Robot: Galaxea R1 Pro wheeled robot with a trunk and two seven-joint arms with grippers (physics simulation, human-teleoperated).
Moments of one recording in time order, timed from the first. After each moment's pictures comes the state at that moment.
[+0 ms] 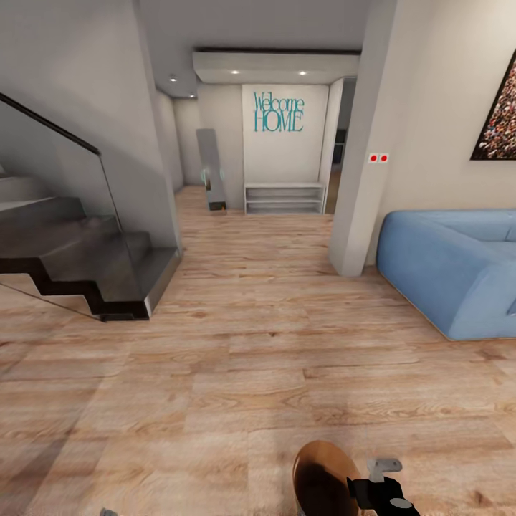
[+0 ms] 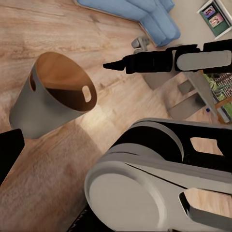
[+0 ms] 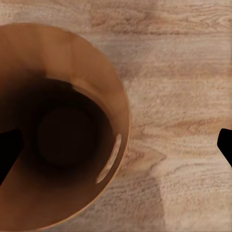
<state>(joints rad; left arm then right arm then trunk) 0.01 0.18 0.33 -0.99 0.00 0.17 -1.52 -0.44 -0.07 0.01 -0.24 0.01 -0.06 -0.03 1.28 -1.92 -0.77</state>
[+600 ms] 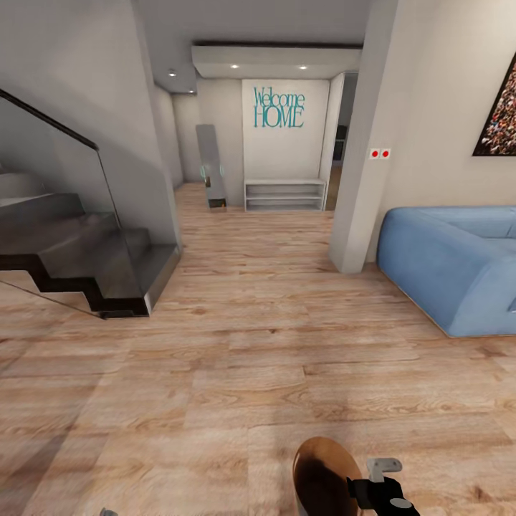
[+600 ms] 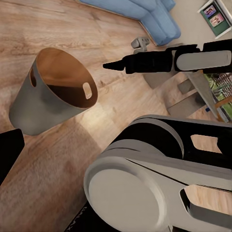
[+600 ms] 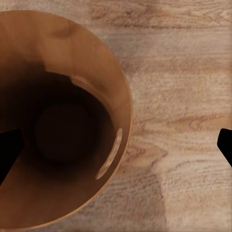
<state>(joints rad) 0.01 0.18 0.33 -0.99 0.00 0.17 -1.52 -0.44 -0.07 0.01 -0.24 0.01 -0.06 -0.03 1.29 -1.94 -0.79</state>
